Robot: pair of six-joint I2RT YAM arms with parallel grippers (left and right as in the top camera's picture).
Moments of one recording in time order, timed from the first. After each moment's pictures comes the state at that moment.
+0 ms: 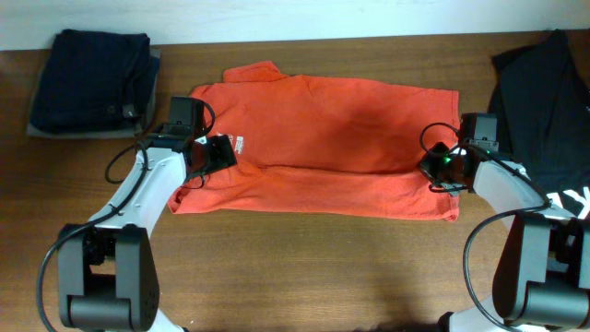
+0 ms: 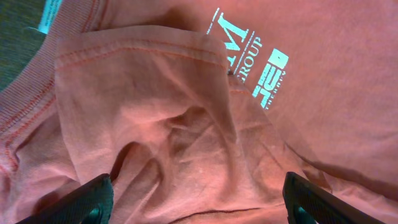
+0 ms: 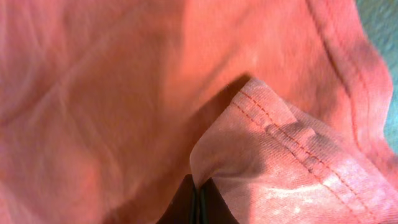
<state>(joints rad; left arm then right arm) -0.11 1.78 1.19 -0.60 0.02 -0.40 -0.17 1.73 0.97 -0.40 -0.22 0.63</state>
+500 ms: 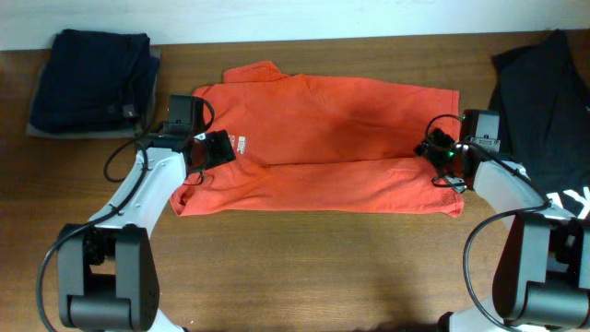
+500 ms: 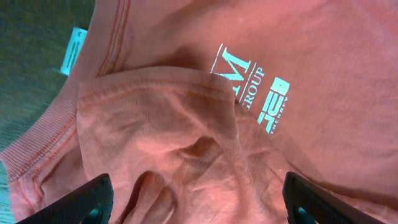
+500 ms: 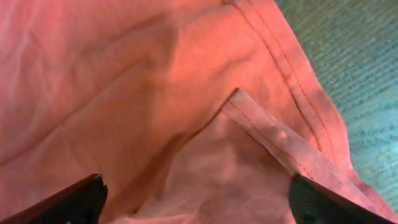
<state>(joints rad) -0.11 1.78 1.19 -0.55 -0.01 -0.39 -0.17 1.73 0.97 -0.33 -0.10 0.65</state>
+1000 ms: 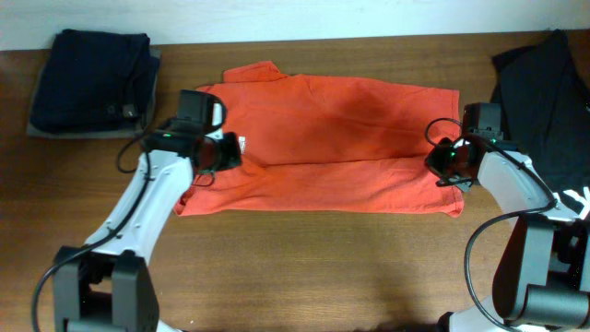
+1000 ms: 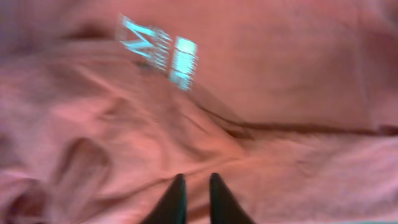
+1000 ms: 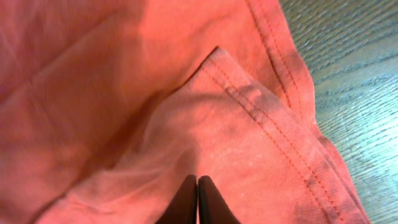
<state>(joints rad) -0.20 1.70 1.24 -0.67 0.14 -0.33 -0.17 1.73 1.06 -0.57 -0.10 0.55</state>
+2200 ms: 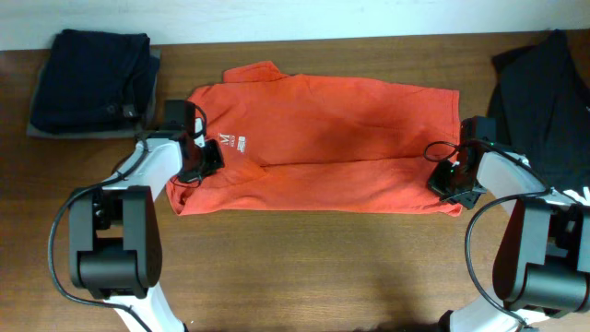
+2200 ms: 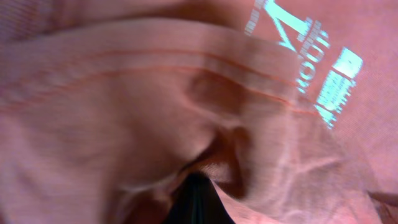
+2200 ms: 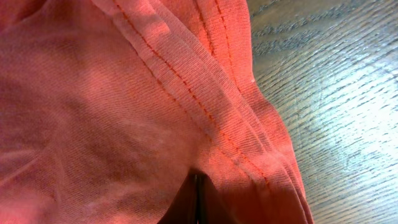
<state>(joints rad) -0.03 1.97 1.24 -0.56 0.16 -0.33 -0.21 1.81 1.03 -0.67 -0.04 0.44</state>
